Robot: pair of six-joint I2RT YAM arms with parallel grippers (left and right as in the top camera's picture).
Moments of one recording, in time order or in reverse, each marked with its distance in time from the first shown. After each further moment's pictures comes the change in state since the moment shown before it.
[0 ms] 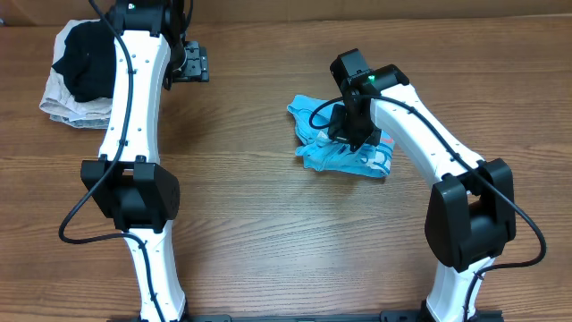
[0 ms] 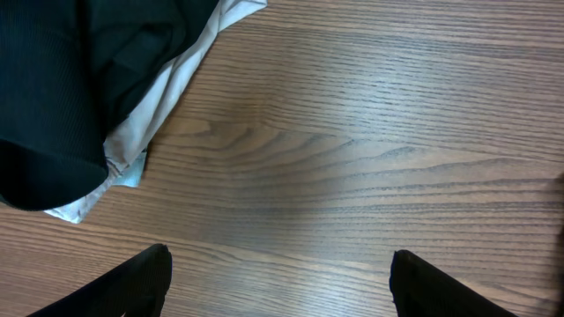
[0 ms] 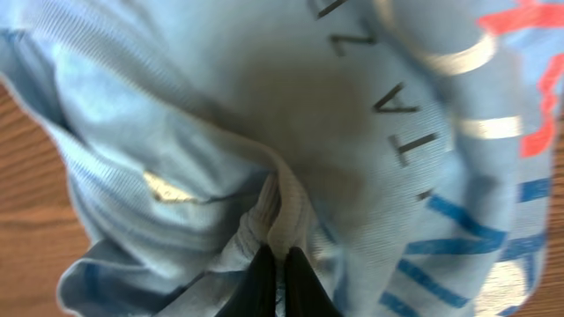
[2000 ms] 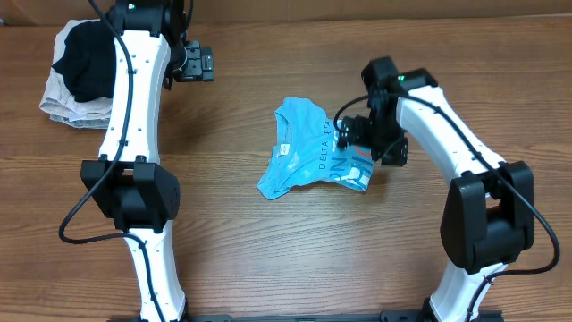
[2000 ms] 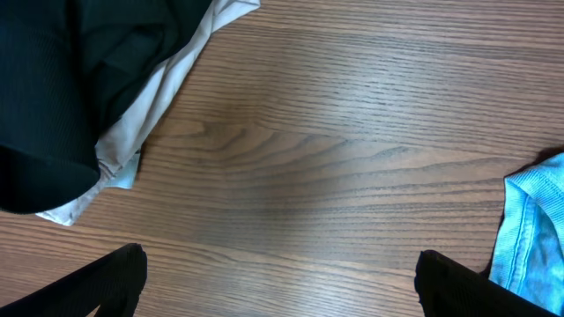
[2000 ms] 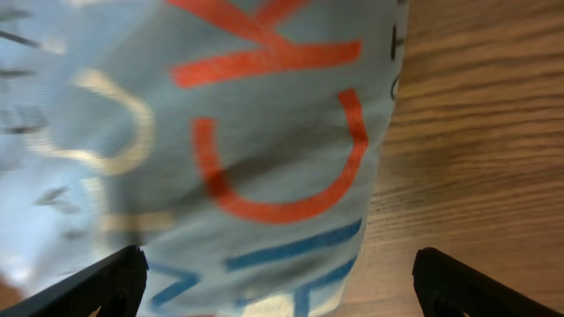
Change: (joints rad) left arm 0.000 0.000 0.000 0.003 0.014 0.000; right arm -0.117 -0.047 -0.122 -0.051 -0.134 -0.097
